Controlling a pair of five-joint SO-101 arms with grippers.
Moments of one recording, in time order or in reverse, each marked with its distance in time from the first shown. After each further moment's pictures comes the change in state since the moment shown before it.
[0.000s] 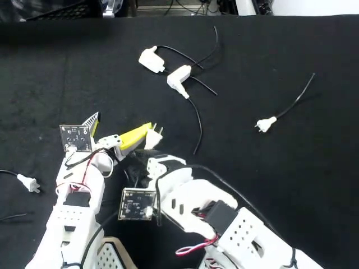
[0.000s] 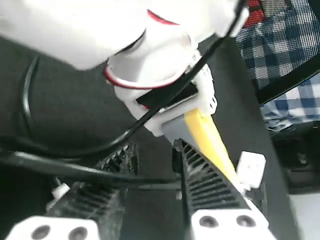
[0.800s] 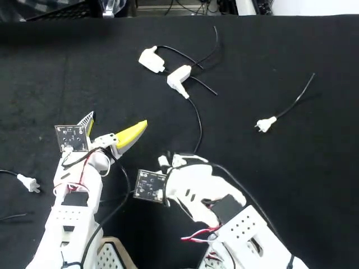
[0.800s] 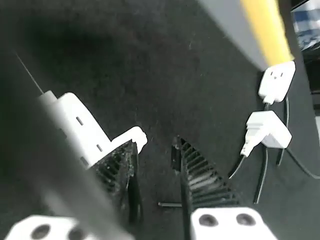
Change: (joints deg) left arm -2.0 0.0 0.0 -0.5 0.0; right arm 13.7 0.0 6.9 6.4 5.1
